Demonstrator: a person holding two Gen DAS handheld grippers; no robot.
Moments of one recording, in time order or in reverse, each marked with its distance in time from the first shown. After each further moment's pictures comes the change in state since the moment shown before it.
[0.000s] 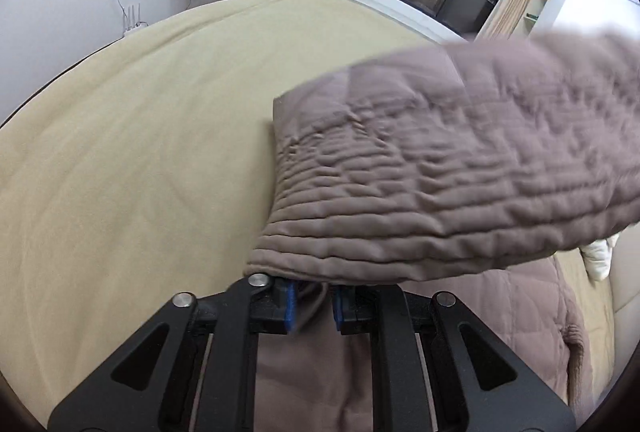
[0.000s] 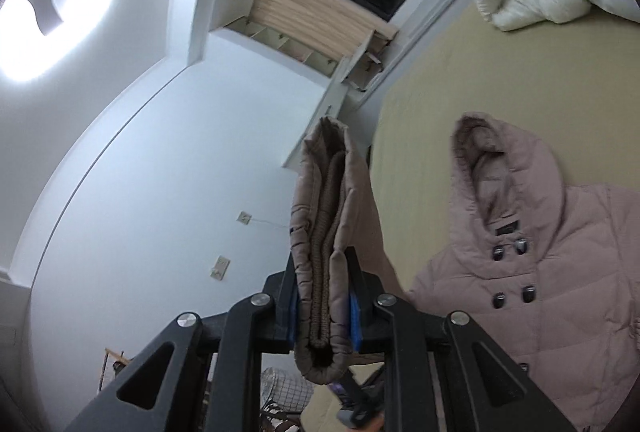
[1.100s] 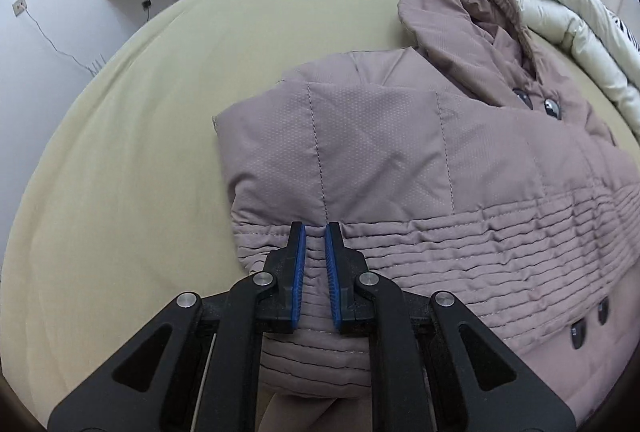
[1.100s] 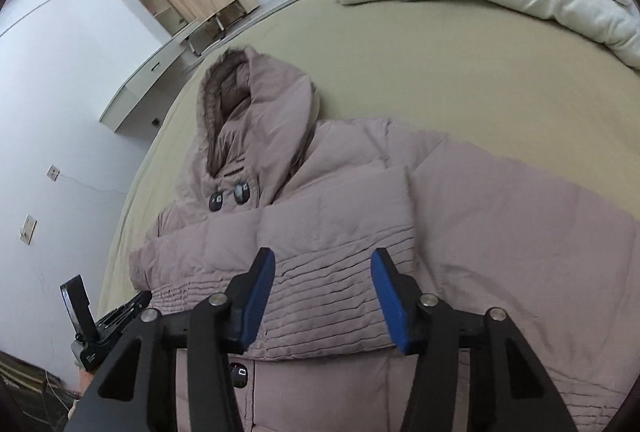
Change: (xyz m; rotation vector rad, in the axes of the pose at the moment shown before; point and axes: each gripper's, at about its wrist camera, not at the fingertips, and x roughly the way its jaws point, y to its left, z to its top) left arm 0.078 -0.036 0.018 0.392 0.143 0.154; right arm 0.028 -0.186 -0.052 -0.163 0.106 -0.669
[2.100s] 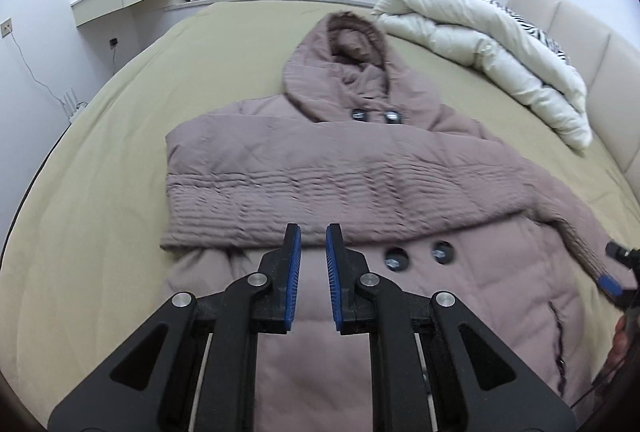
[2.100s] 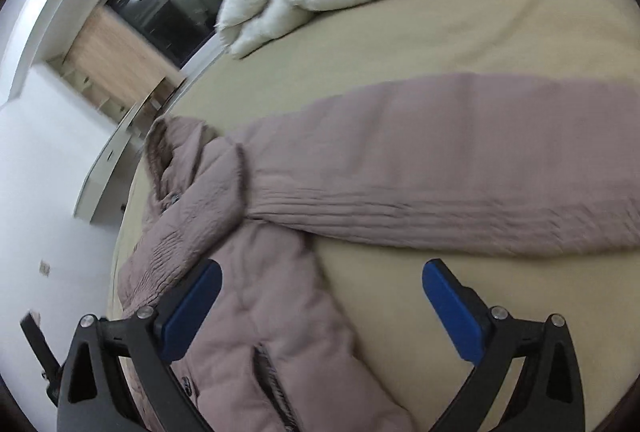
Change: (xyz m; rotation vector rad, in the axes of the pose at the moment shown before) left arm -0.157 -0.083 -0.059 0.039 -0.163 -0.186; right arm -0.145 -0.123 -0.150 0.418 -0.214 -0.115
